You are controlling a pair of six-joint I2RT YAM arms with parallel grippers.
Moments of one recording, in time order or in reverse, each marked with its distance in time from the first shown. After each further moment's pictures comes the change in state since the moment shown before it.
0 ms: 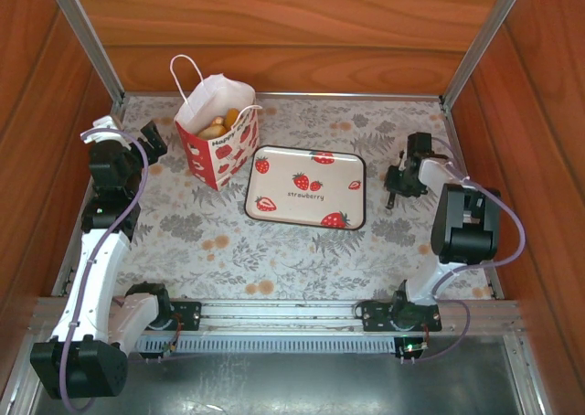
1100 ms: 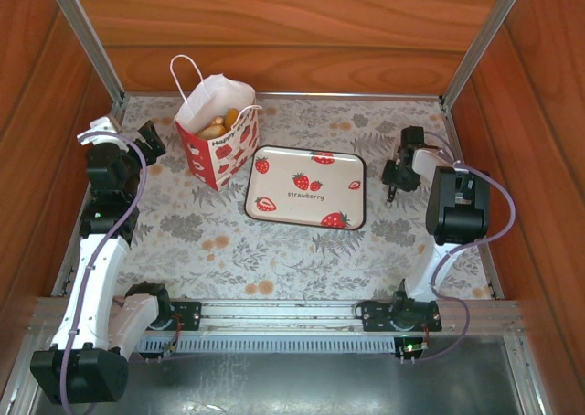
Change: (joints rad) left arm 0.000 -0.035 0.000 0.000 -0.003 0.008; right arm 0.015 0.190 0.131 0.016 0.108 0.037
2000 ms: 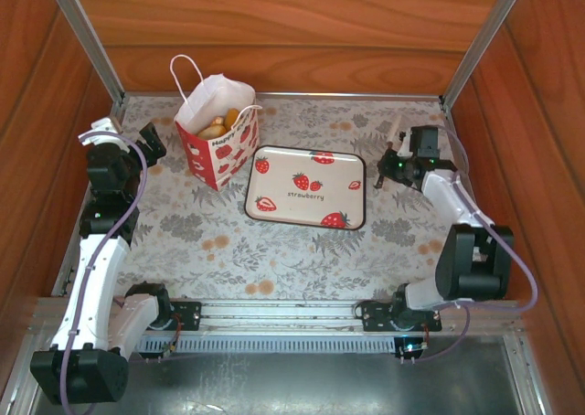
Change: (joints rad) left arm 0.000 -0.003 0.000 -0.023 0.005 0.010; right arm 0.061 -0.463 -0.208 0.135 -0.312 0.134
